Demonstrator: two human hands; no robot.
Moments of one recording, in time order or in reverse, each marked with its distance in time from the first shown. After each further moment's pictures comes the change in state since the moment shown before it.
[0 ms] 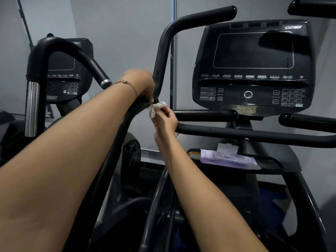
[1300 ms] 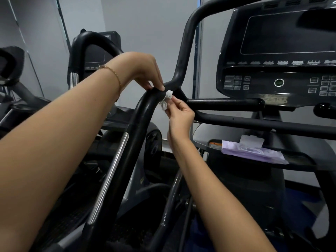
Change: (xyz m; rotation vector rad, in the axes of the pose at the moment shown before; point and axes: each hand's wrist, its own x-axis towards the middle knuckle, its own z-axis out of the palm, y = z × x) left_hand -0.048 -0.039 -0.014 -0.563 -0.119 -0.023; right_hand -0.081 -0.003 0.008 -0.175 -0.113 -0.223
